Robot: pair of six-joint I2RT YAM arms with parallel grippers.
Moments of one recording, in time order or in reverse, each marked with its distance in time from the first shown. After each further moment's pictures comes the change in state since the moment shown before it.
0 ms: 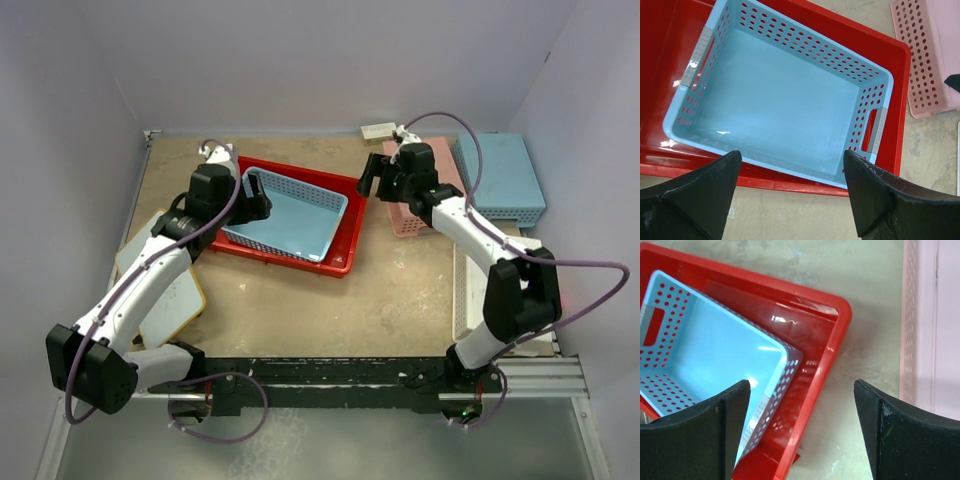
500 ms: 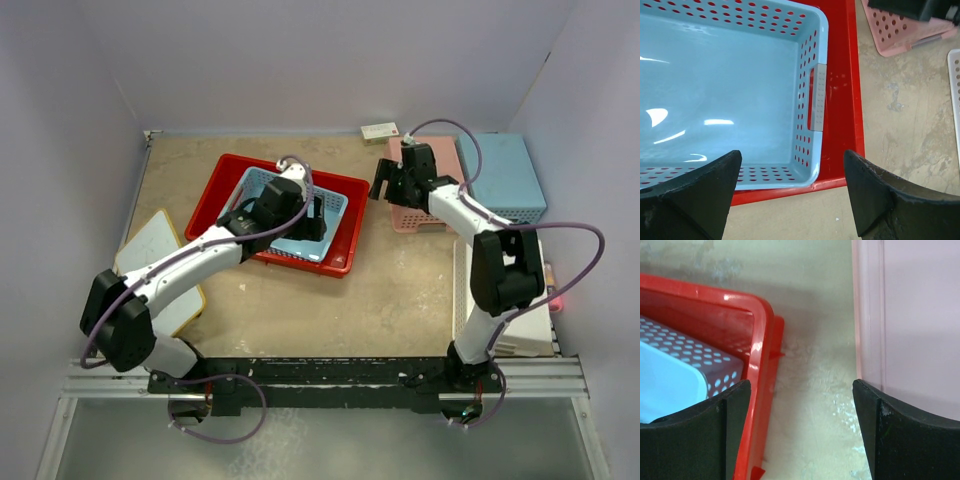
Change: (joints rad) left arm -0.307 0.233 0.050 0.101 -0.052 -0.009; right arm -0.084 0.142 0.026 -0.103 0.058 0.001
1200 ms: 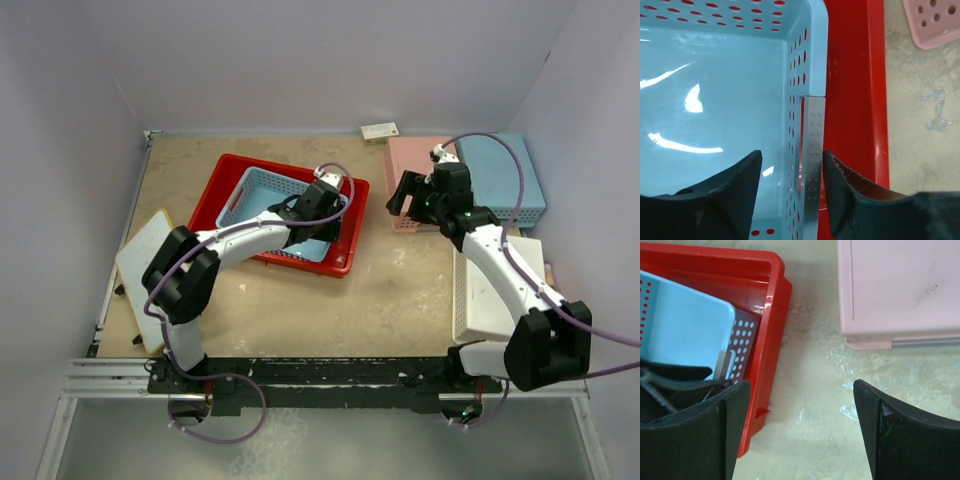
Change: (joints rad) left arm -0.059 0.391 0.164 0.088 -0.025 0.027; right arm -0.030 -0.415 -0.217 -0.059 -0.032 0.000
